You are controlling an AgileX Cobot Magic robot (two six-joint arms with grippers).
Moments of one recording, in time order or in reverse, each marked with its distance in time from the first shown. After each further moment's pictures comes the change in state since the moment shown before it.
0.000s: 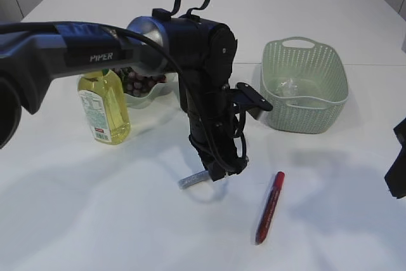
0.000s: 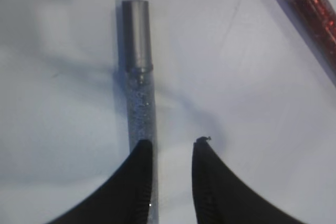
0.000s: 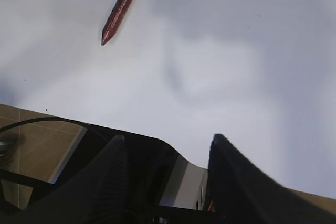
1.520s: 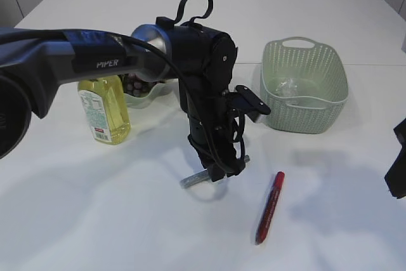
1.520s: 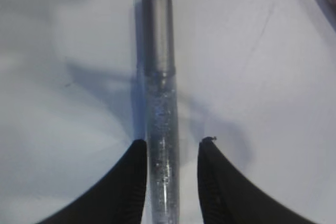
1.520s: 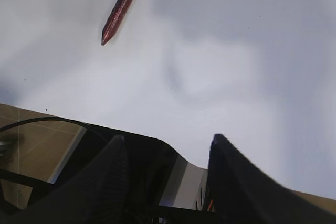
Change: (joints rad) left arm 0.002 0.028 -0.006 0.032 -0.035 -0.006; right arm 0.000 0.000 0.000 0.000 0.000 -0.004
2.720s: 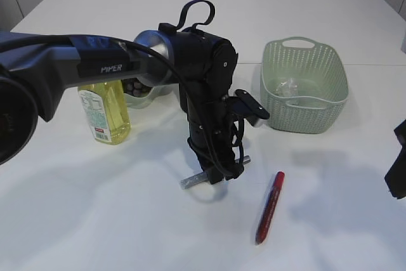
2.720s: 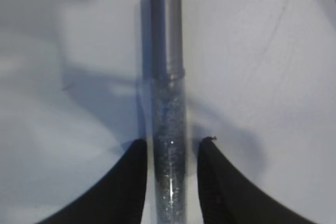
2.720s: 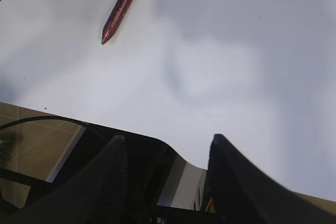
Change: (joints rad) left arm 0.000 0.018 0.000 0.013 -0.010 0.000; right arm 0.000 0.000 0.000 0.000 0.000 -0.010
